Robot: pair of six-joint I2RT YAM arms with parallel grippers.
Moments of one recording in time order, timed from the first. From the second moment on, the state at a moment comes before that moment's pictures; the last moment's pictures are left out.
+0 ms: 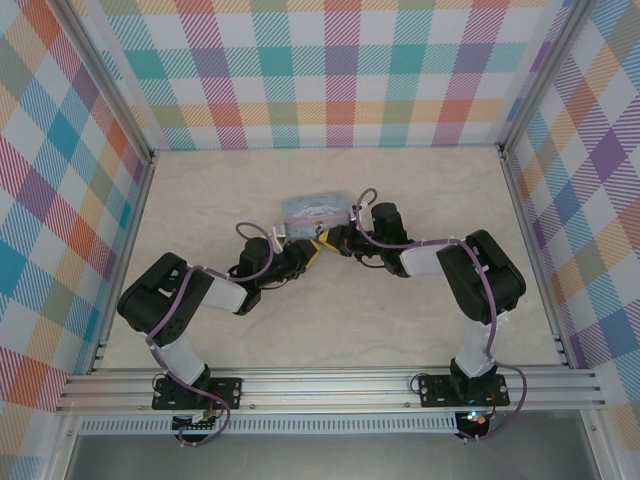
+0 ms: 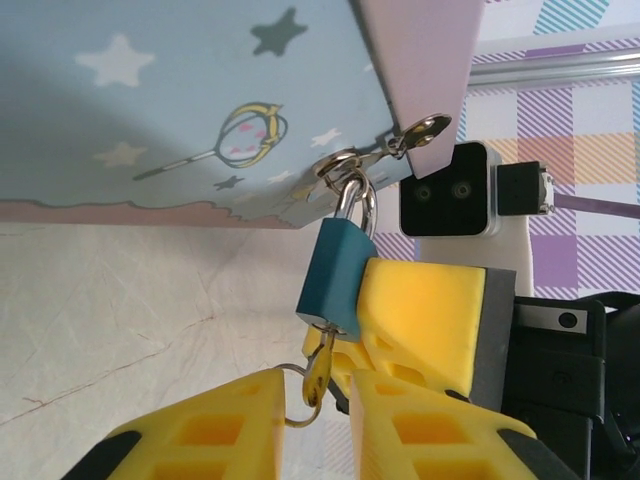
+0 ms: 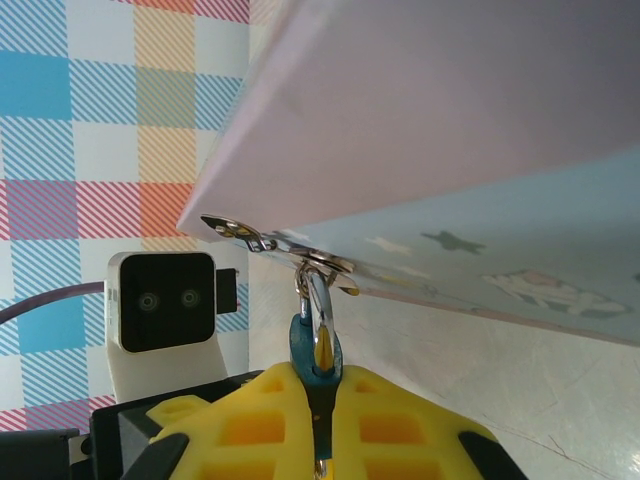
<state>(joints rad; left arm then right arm) -0.54 1.72 0.51 0.95 0.37 -1.34 0.51 1.85 0.85 0.58 -0.69 1.11</state>
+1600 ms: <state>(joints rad) -0.59 1.55 0.55 0.55 0.15 -1.04 0.60 1.85 0.91 0.41 -0.57 1.12</state>
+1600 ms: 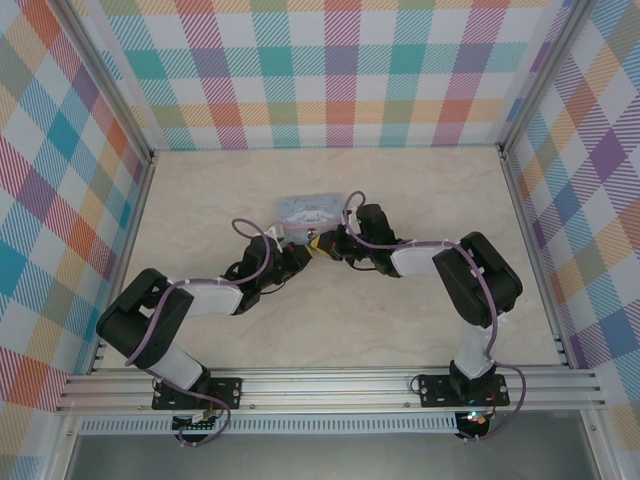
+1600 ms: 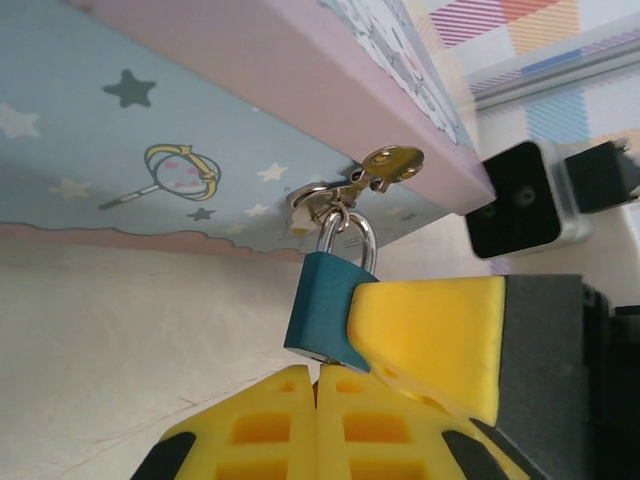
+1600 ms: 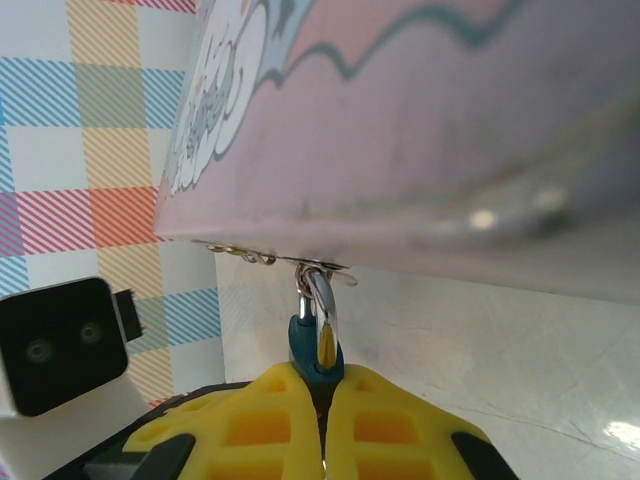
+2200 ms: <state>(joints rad) -0.68 1.51 0.65 0.28 -0.06 -0.74 0.62 1.85 0.93 0.39 -0.53 1.16</state>
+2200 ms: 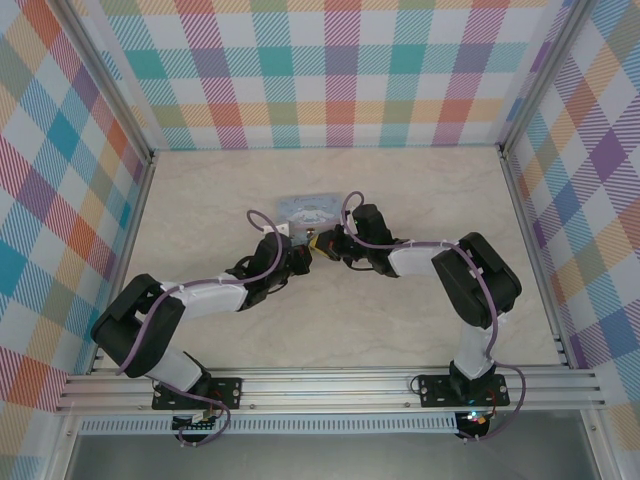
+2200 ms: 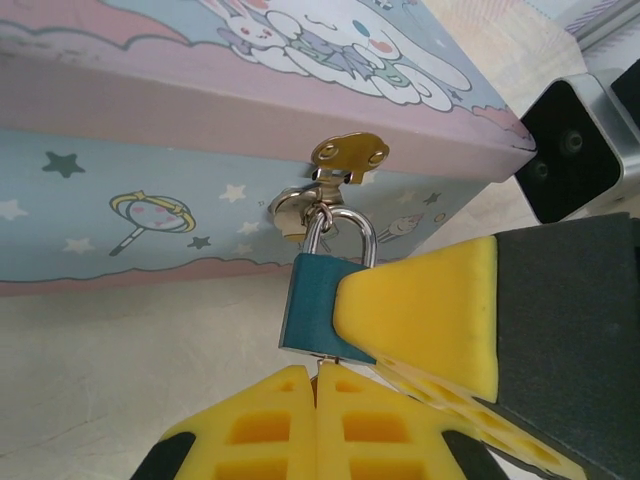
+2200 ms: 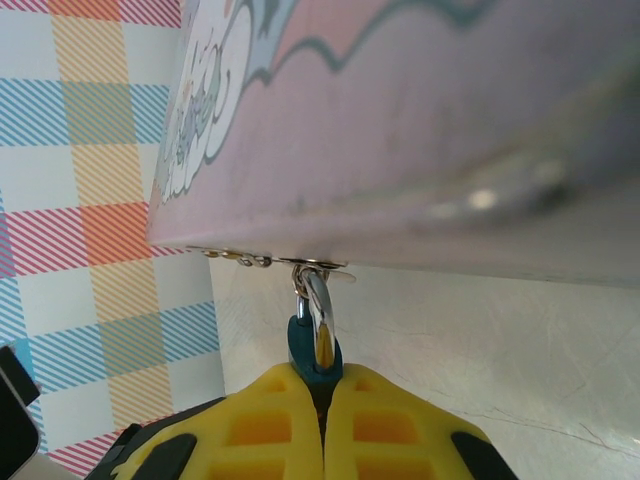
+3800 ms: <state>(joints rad) -0.51 1.52 0.55 0.57 0.27 -1.26 0.63 1.85 0.93 0.46 -0.49 1.20</state>
